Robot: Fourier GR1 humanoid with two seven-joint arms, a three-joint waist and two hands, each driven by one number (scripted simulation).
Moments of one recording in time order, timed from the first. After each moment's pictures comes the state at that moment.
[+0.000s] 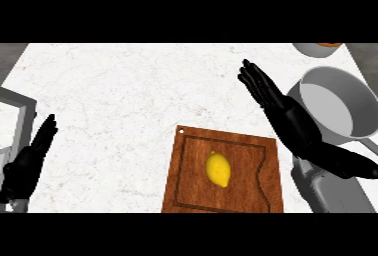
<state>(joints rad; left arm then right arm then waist) 0.01 0.57 -0.16 -1.34 0.20 0.22 -0.17 -0.35 -0.24 0.25 -1.64 -0.20 0.12 -0.14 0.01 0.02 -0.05</state>
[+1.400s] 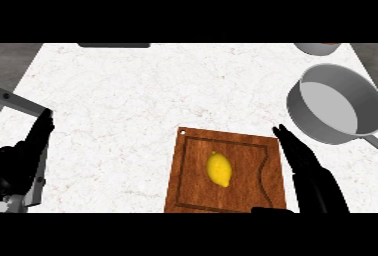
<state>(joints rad) 0.02 0.57 -0.14 -1.50 0.19 0.27 0.07 0.06 -0.36 0.50 -2.09 0.81 -0.10 0.72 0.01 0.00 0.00</state>
